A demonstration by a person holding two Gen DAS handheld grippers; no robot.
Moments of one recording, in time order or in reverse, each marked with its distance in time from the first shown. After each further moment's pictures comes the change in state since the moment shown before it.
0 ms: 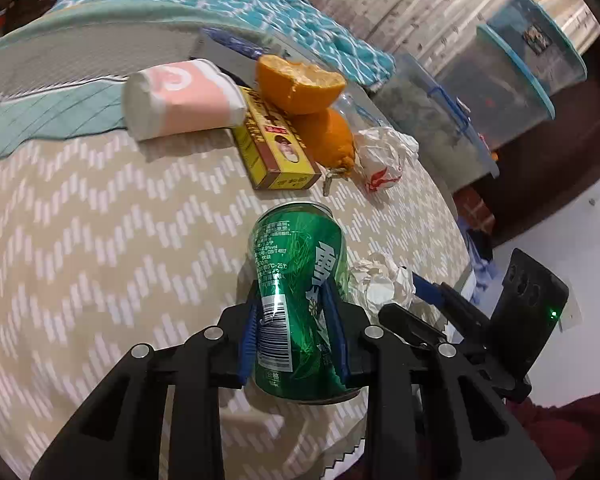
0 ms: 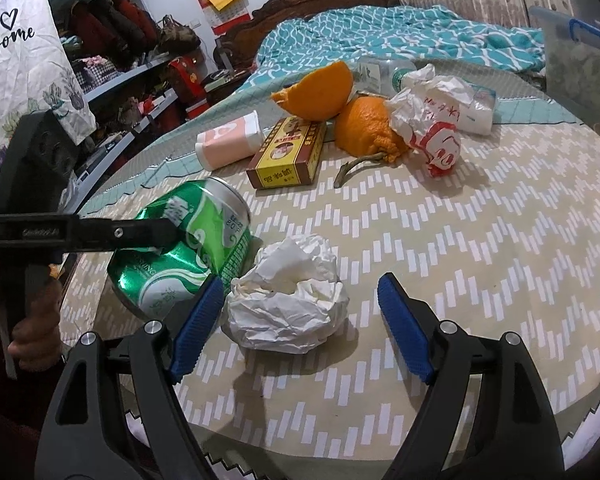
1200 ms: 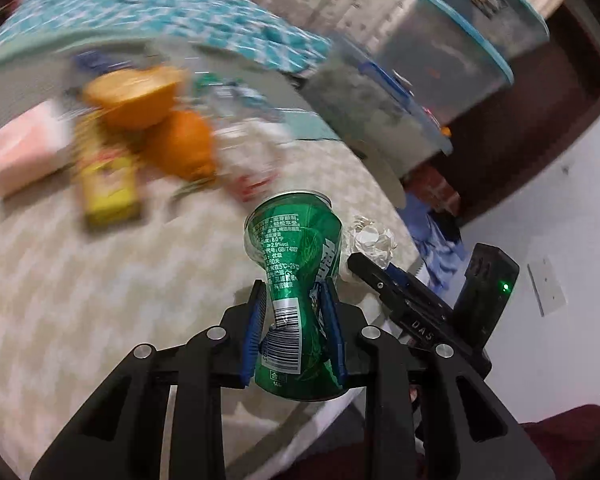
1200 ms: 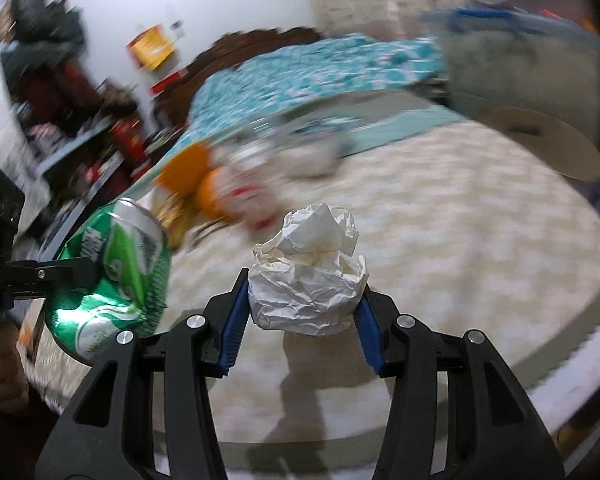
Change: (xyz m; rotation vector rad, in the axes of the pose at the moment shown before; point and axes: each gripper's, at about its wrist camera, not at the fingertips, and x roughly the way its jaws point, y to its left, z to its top) left arm 0.059 -0.126 0.030 0.160 0.058 -0.115; right arm -0.086 -0.145 -0.002 0.238 -0.197 -0.180
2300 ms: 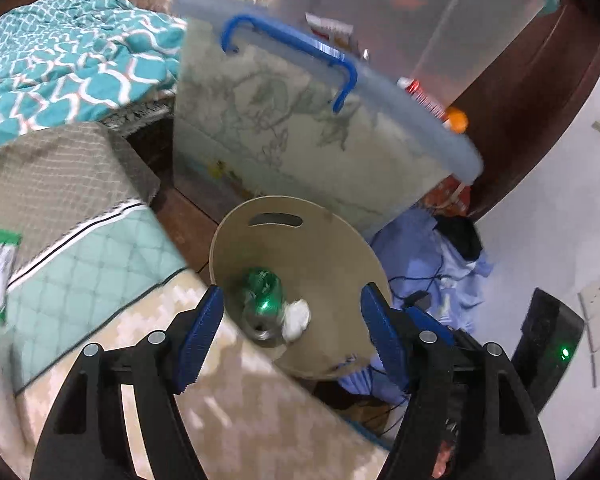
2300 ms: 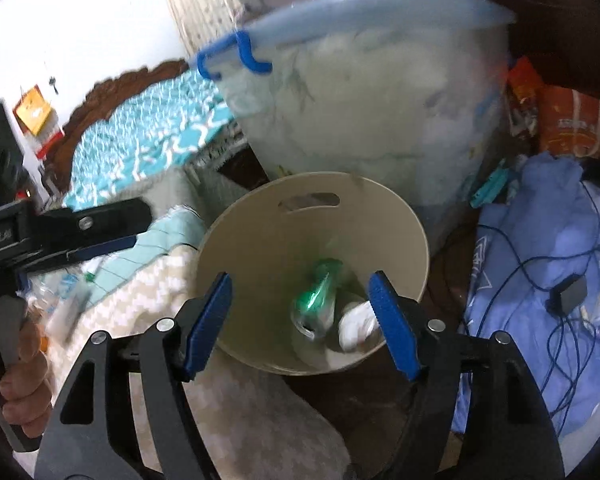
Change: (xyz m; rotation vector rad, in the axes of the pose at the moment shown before) left arm 0.276 -0.171 0.198 0.210 0.012 0.016; right arm 0.004 -0.223 0.143 0.169 -0.078 -0.268
